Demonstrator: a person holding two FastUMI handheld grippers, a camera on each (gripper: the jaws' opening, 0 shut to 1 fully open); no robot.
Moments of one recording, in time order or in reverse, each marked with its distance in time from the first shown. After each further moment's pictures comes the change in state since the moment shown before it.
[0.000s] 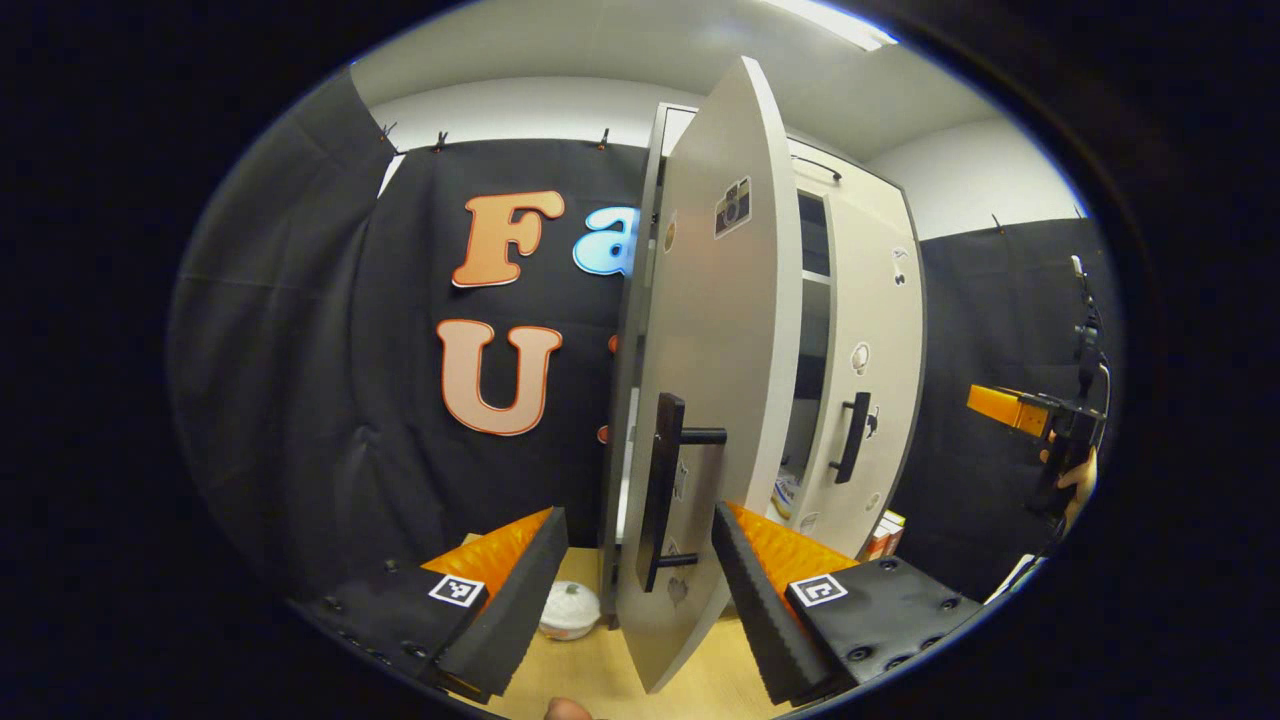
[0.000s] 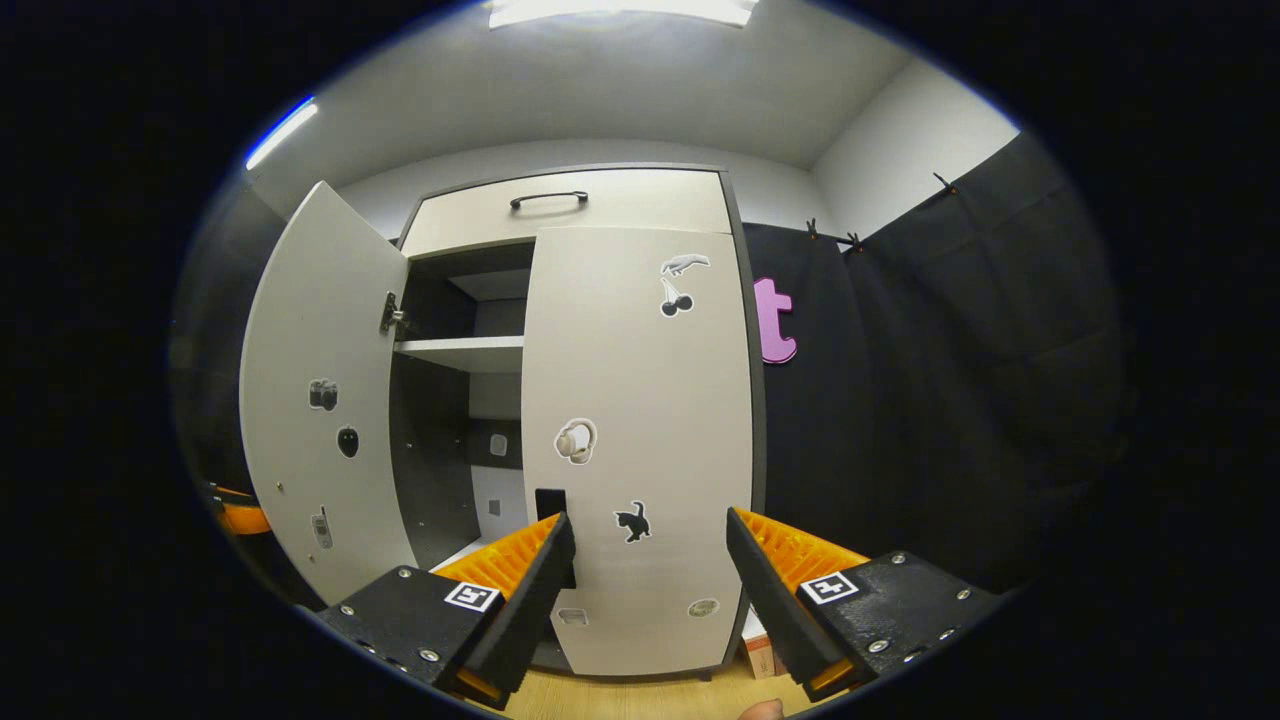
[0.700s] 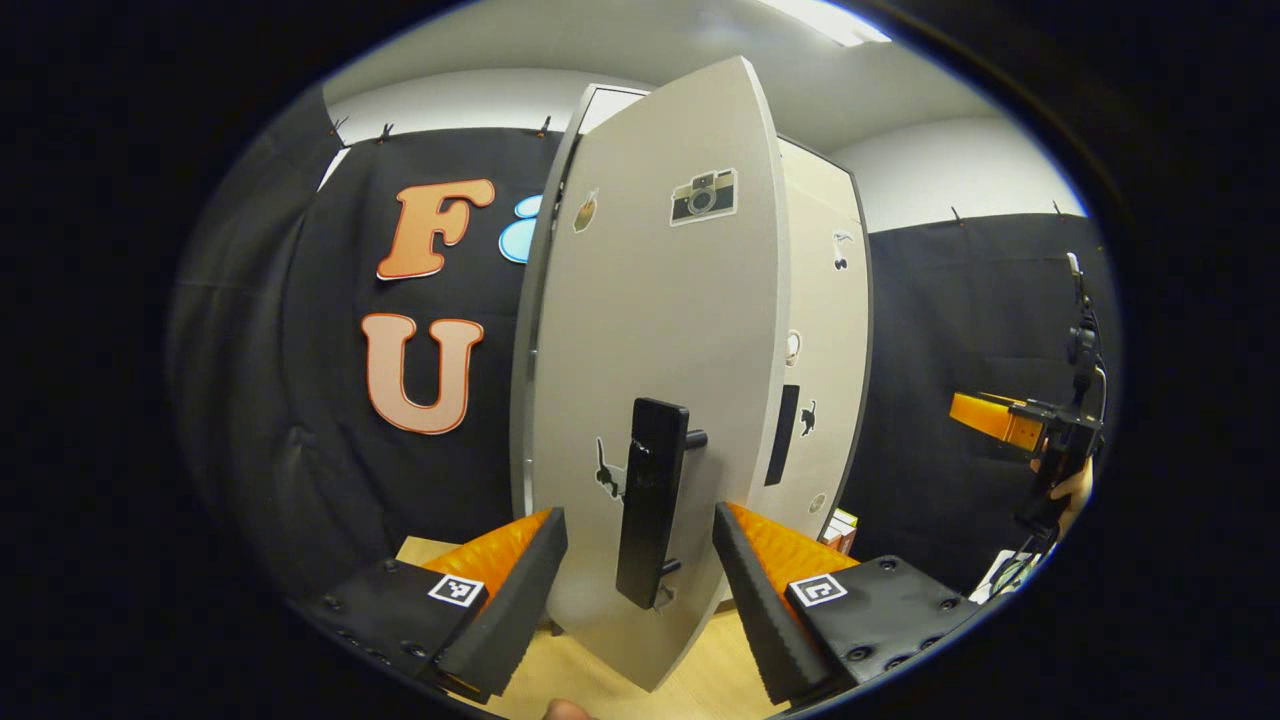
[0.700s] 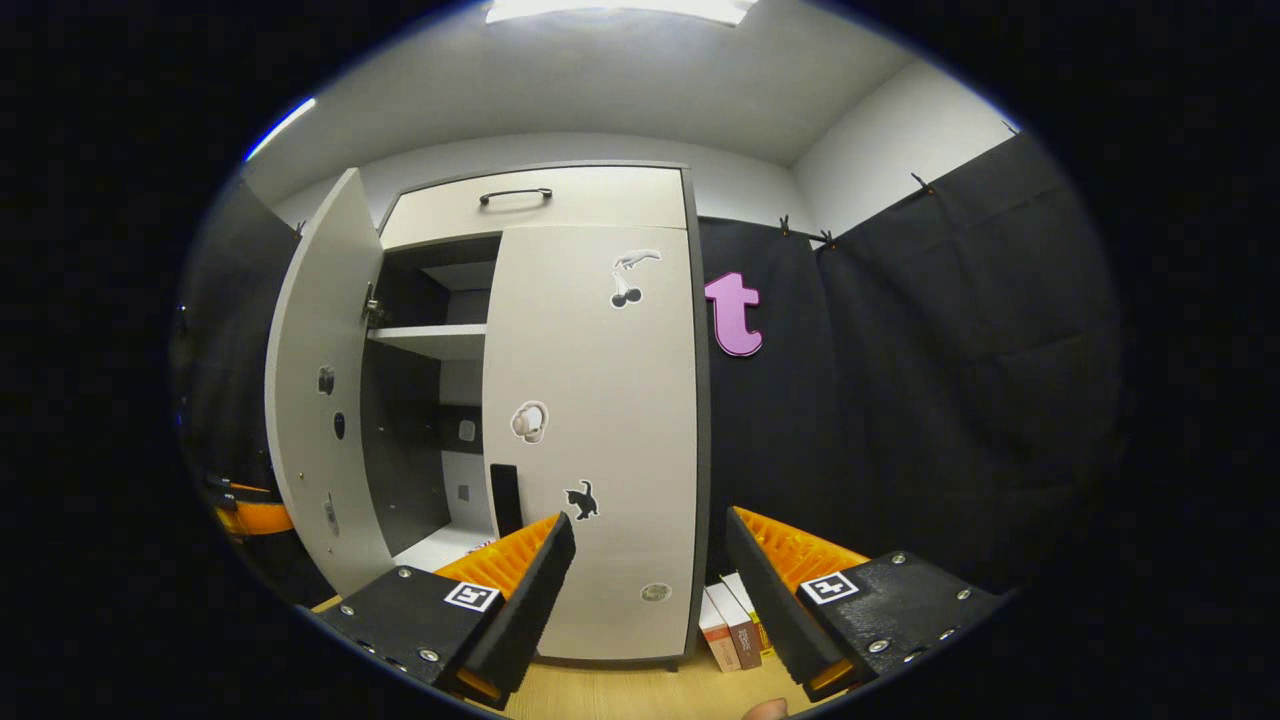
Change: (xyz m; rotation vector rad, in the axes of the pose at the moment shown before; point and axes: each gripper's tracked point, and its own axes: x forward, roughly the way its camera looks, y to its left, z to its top) left arm 0.051 -0.078 -0.003 0.018 0.017 -0.147; right arm -0.024 -0.048 -0.012 -0.020 0.032 -0.083
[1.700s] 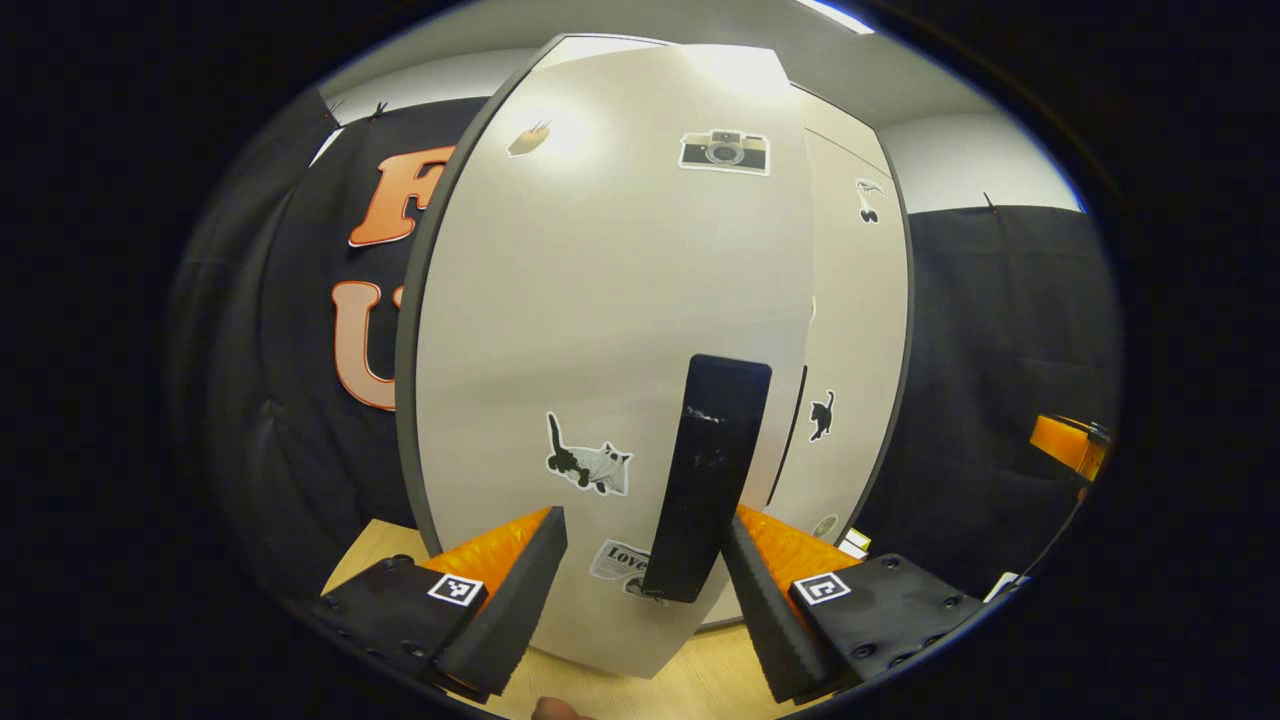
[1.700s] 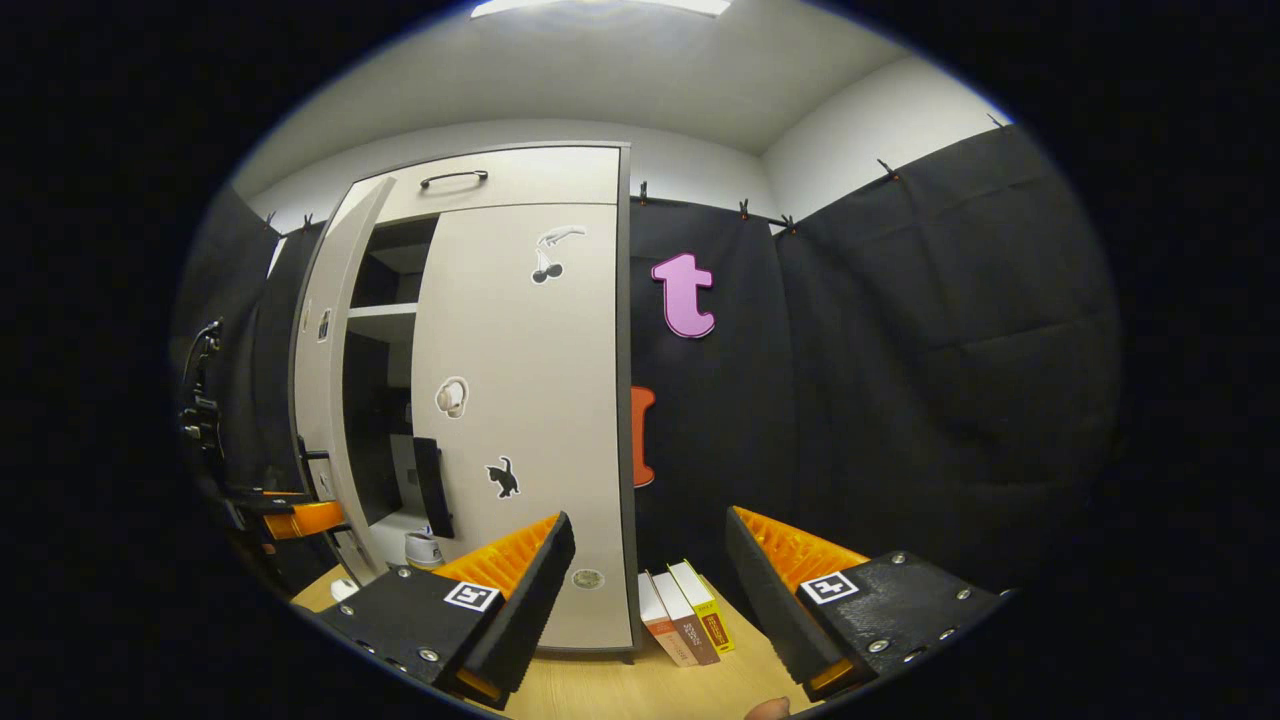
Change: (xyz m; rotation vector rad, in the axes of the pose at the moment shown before) left arm 0.114 -0.055 -0.030 -0.032 0.050 0.074; right arm 0.003 -0.069 -0.019 -0.005 0.055 -0.101
